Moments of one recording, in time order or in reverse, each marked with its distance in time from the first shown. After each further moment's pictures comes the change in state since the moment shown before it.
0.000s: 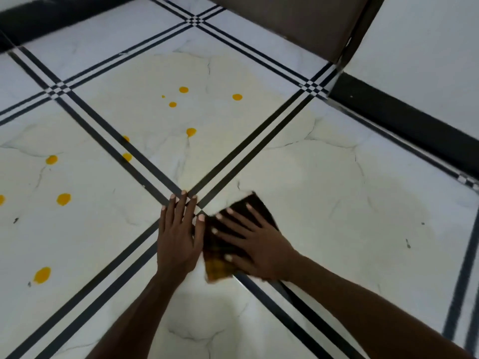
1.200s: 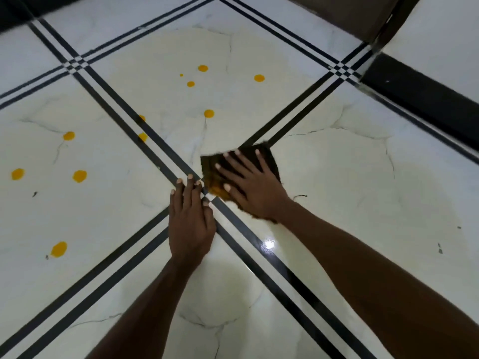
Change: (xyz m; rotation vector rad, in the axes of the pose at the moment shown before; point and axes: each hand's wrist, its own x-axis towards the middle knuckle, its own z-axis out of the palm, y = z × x) left_hand 0.007 0.009 0.000 0.090 0.084 -0.115; right_hand 0.100 0.044 -0.001 -0.085 0.090 0.142
